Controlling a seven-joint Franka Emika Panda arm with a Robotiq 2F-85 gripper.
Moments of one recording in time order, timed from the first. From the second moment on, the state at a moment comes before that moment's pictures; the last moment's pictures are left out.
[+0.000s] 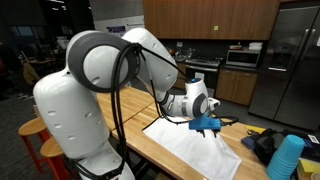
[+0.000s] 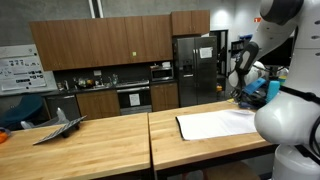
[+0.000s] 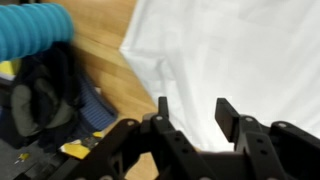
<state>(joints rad) -0.24 -0.09 -0.25 -2.50 -0.55 2.70 -0.20</state>
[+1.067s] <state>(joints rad) -0.16 -0.04 -0.34 -2.47 0.21 2.52 -0.57</state>
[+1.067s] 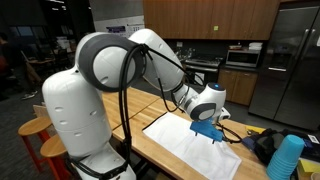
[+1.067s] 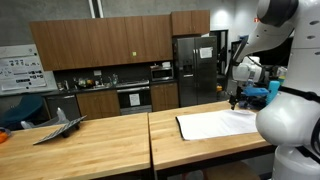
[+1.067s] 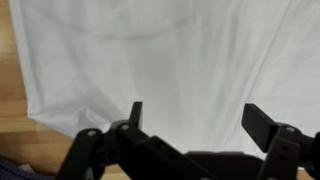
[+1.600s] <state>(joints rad) -0.18 0.09 -0.27 -2.40 0.10 2.74 -0.76</state>
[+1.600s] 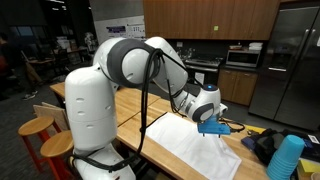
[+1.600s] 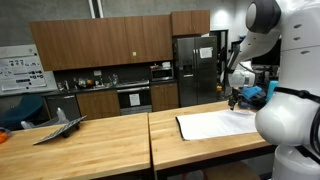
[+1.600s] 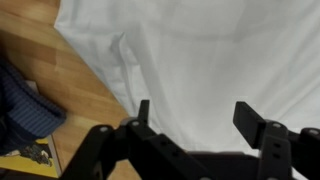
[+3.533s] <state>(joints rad) -0.36 0.19 -0.20 -2.34 -0.15 2.87 -0.89</state>
